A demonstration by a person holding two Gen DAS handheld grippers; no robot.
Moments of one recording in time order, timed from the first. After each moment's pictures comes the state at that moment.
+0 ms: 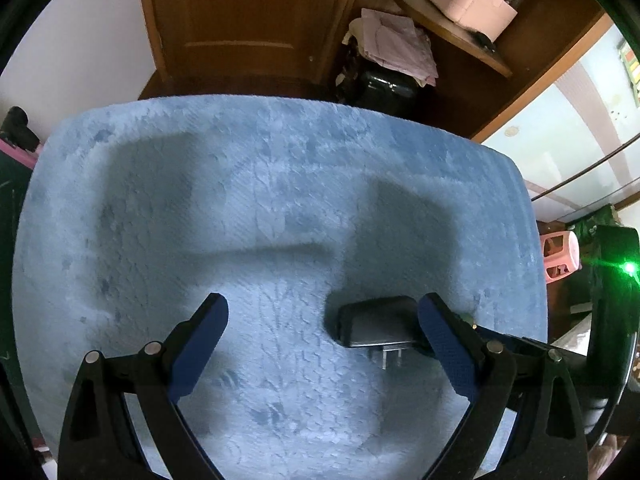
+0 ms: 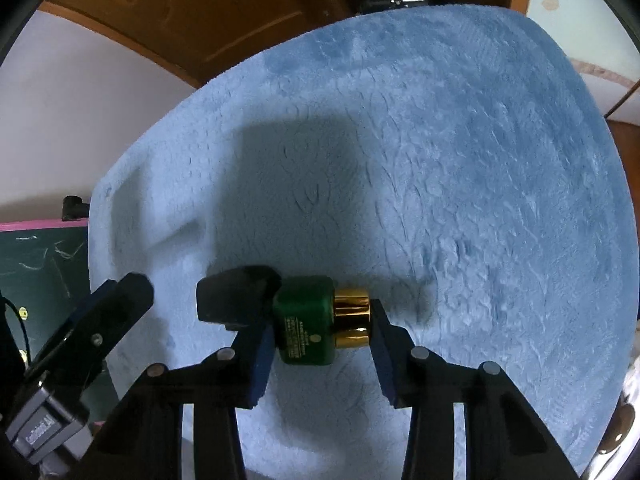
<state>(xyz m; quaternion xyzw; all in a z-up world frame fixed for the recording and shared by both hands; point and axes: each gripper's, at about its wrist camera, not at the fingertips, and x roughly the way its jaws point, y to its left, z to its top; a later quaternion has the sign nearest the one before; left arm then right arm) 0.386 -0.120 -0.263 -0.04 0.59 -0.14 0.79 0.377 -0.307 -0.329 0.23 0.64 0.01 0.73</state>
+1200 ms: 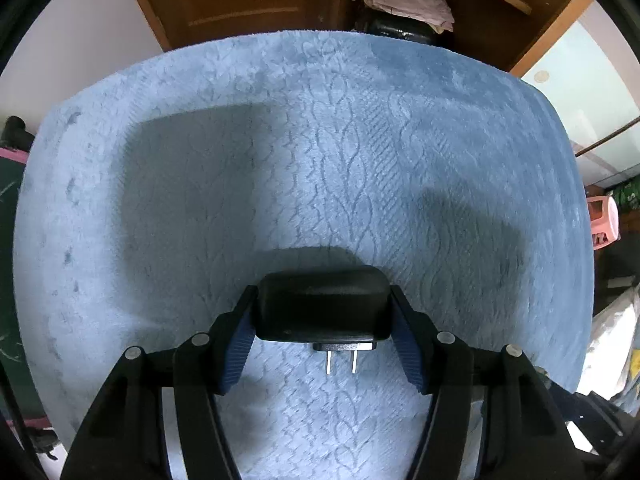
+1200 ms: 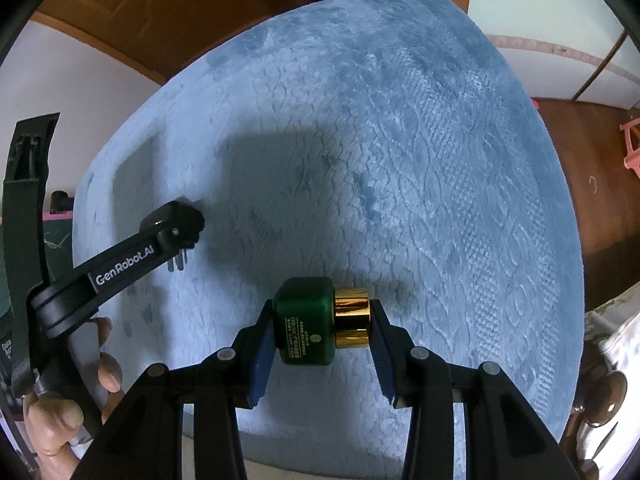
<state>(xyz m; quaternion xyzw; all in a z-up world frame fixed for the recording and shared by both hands) 0.372 -0.182 -0.306 0.04 0.63 -0.09 0.77 0.302 -0.349 -0.317 0.22 0.65 -0.02 0.73</state>
